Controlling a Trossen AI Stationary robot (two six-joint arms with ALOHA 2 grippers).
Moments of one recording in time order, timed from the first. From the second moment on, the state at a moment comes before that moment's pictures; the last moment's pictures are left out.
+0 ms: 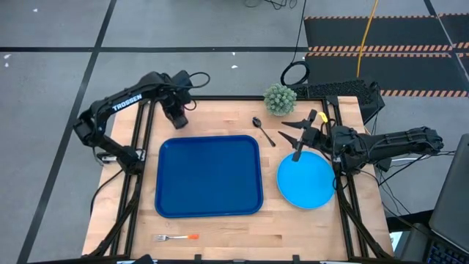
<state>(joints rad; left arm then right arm) 0.74 1.50 1.32 -1.28 -0.06 0.18 0.06 0.76 0.53 0.19 0.48 -0.28</state>
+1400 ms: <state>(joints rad) 0.79 1.72 1.32 -1.30 -0.14 0.11 0.06 0.76 0.53 0.16 0.48 -0.28</state>
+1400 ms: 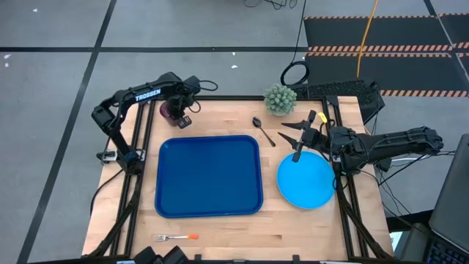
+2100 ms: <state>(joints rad) 0.60 1.72 1.54 -1.57 -0.08 -0.11 0.06 0.76 0.53 0.11 0.53 -0.29</state>
